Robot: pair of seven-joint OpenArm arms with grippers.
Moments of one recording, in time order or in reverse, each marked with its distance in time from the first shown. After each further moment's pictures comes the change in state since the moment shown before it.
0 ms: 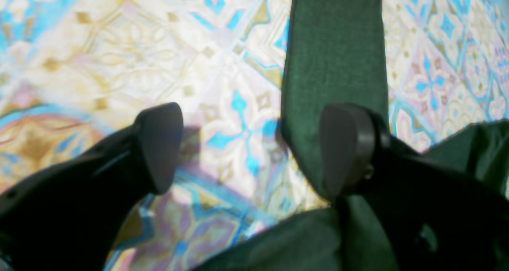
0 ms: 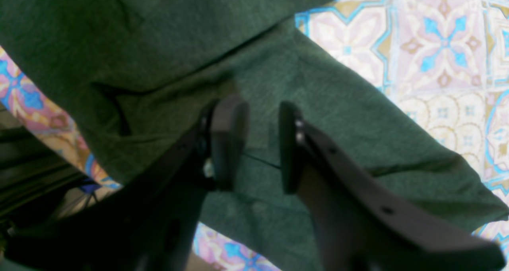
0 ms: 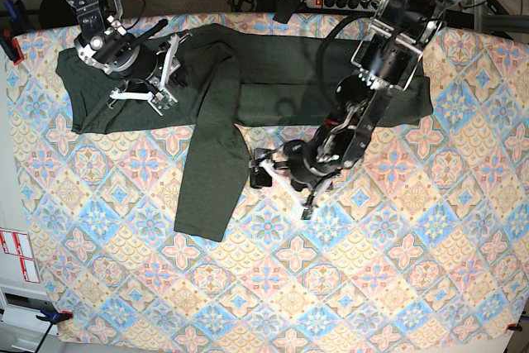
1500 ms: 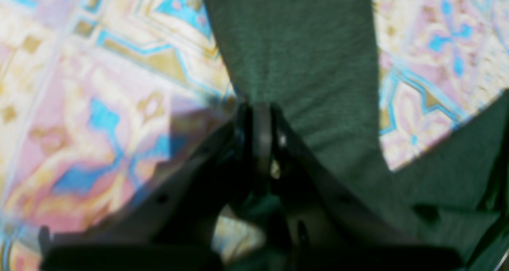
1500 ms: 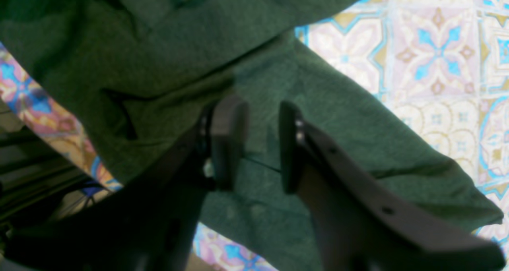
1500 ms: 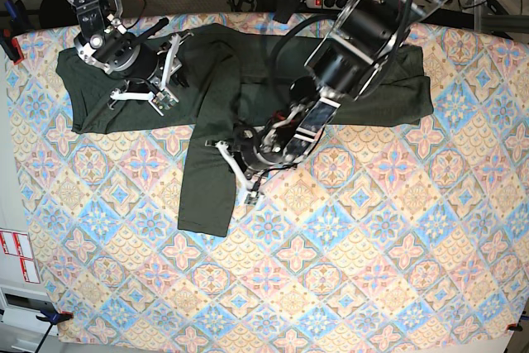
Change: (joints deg) left arm -1.8 10.0 7.7 -11.0 8.0 0.0 -6.0; right arm -0.3 -0.2 0.0 1.6 -0.1 0.0 0.0
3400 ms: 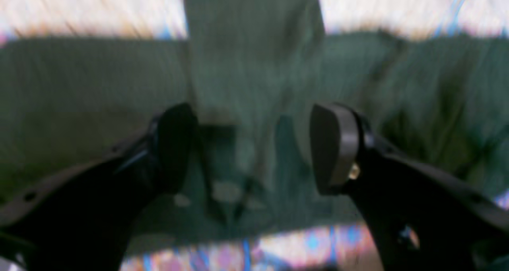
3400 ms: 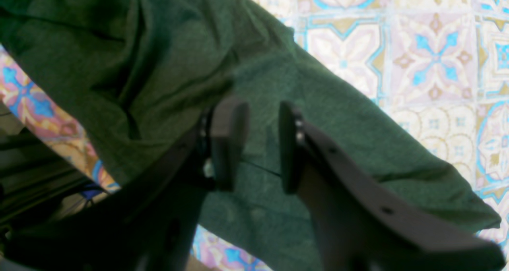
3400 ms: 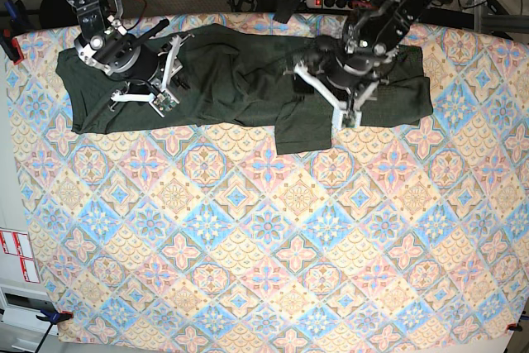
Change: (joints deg) left arm 30.1 -28.6 -2.8 54.2 -0.3 29.1 12.3; right arm 0.3 0.0 -0.1 0.0 0.1 0.0 0.0
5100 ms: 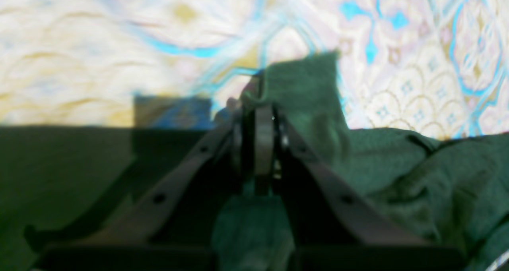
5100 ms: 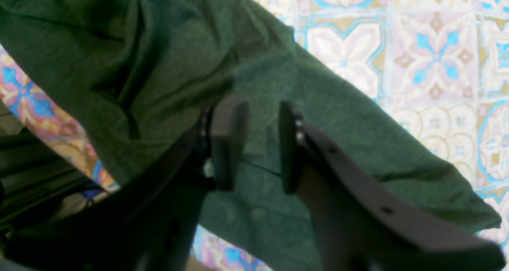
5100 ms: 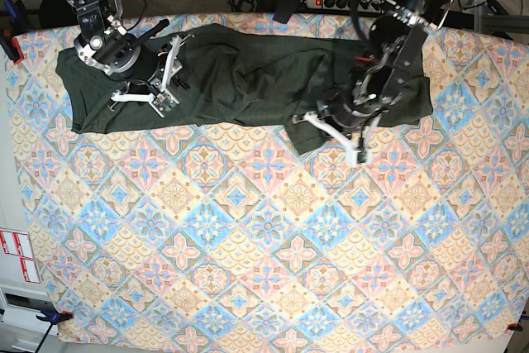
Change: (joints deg) left arm -7.6 5.7 -8.3 -18.0 -9.9 -9.8 -4.9; right arm 0.0 0.0 0.0 0.0 0.2 0.0 0.0
